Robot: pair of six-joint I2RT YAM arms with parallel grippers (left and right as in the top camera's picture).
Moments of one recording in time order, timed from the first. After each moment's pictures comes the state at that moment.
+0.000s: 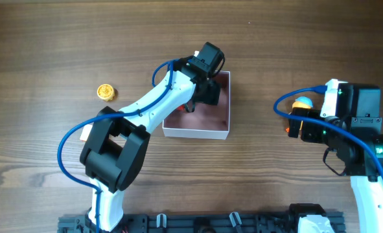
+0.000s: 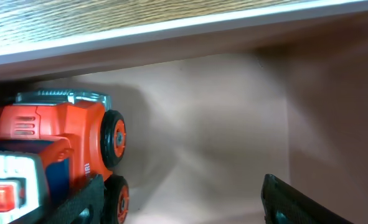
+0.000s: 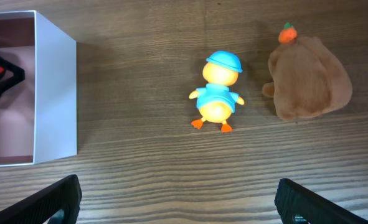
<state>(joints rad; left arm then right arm) -0.62 2.05 1.57 -0.78 -0.04 -0.39 -0.02 1.01 1.14 -1.17 0.03 0.09</state>
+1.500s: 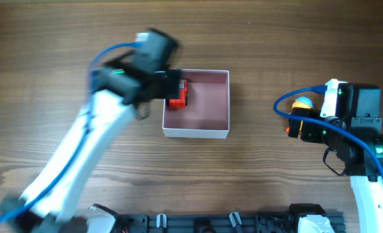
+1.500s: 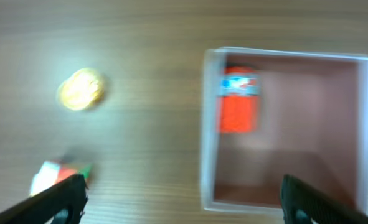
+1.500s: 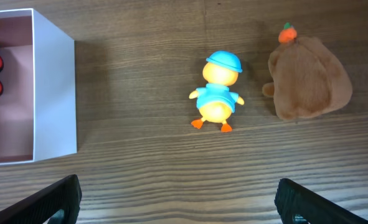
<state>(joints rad) -0.46 1.52 1.57 -1.18 -0.22 -0.42 -0.02 1.01 1.14 -1.17 0.03 0.09</state>
